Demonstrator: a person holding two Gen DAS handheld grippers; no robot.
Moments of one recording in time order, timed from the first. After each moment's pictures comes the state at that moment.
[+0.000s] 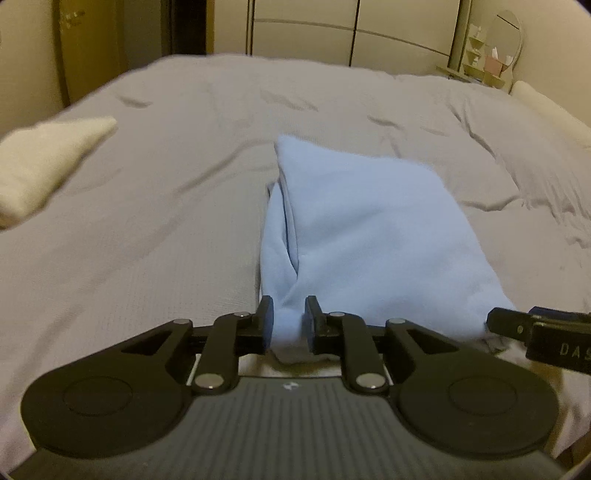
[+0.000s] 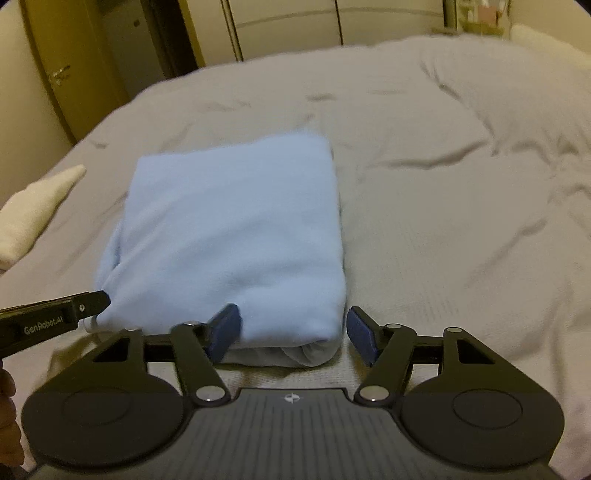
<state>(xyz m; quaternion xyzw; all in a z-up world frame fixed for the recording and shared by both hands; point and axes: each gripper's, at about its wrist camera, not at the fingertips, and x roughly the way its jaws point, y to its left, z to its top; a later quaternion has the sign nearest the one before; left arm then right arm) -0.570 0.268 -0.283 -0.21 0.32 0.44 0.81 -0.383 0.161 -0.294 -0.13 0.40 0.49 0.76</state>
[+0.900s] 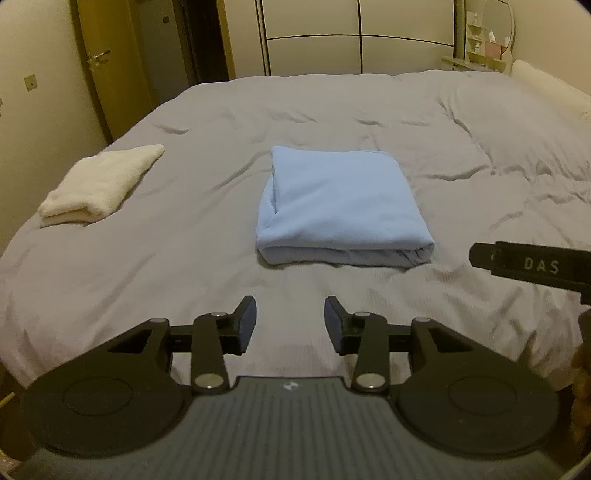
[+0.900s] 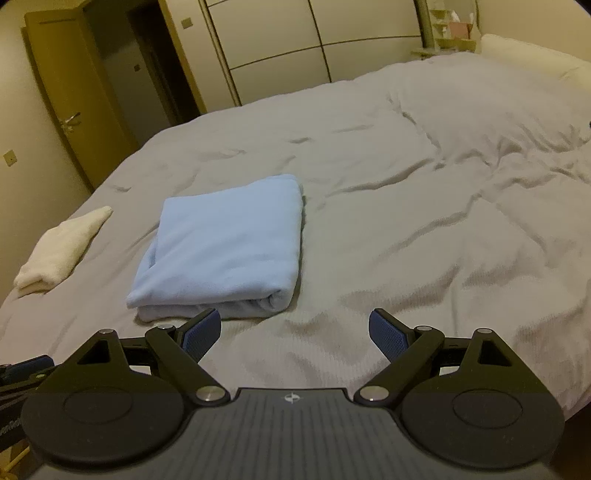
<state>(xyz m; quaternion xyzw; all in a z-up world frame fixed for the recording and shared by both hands) -0.595 0.102 -0.213 -0.14 0.34 0.49 0.79 -0.387 0.038 -0.242 -0.07 0.38 0.51 0.77</state>
